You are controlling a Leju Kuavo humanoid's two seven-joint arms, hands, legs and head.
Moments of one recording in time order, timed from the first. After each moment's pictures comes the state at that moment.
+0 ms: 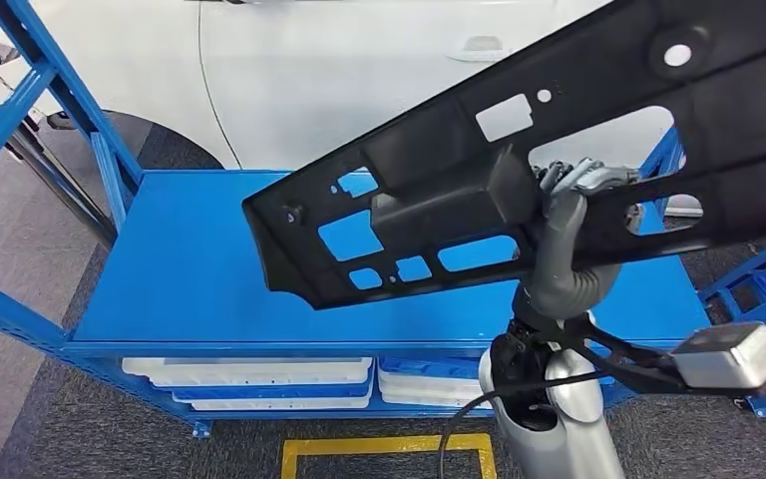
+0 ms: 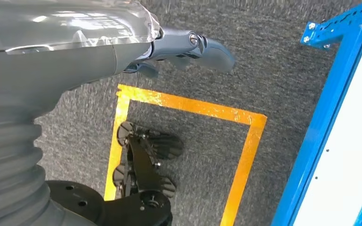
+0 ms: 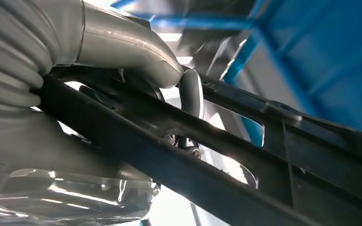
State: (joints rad) left arm -0.10 -0.07 1.27 -0.21 -0.84 -0.06 -0.52; right arm -0.30 0.09 0.36 -1.97 -0.17 -0.10 -0.61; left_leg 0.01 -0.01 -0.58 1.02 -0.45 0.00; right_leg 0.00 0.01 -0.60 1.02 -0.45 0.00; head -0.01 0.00
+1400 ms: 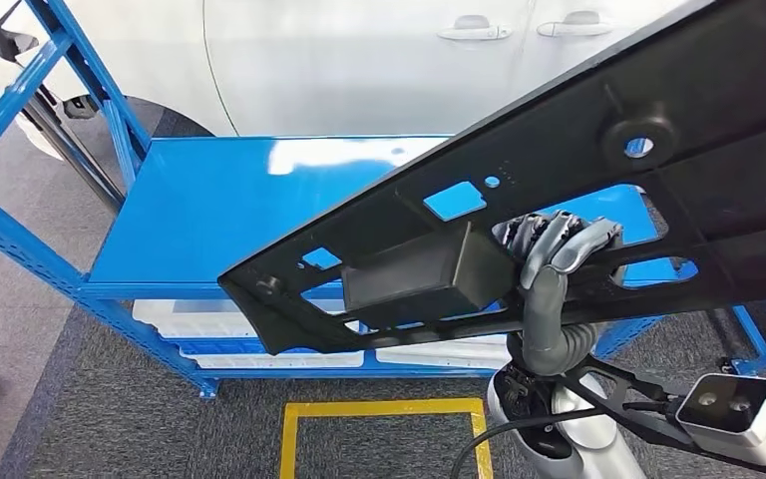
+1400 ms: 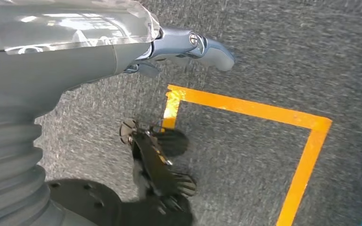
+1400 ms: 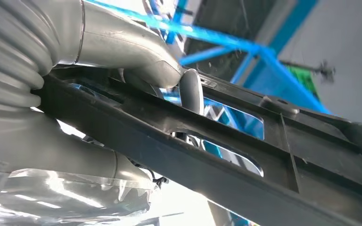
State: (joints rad) left arm -0.10 -0.05 1.28 -0.21 -0.86 -0.04 -0.44; right arm -0.32 -0.08 0.52 -2.03 -0.20 -0.03 -0.69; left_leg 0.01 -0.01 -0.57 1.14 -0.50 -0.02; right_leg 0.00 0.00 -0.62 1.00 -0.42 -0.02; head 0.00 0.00
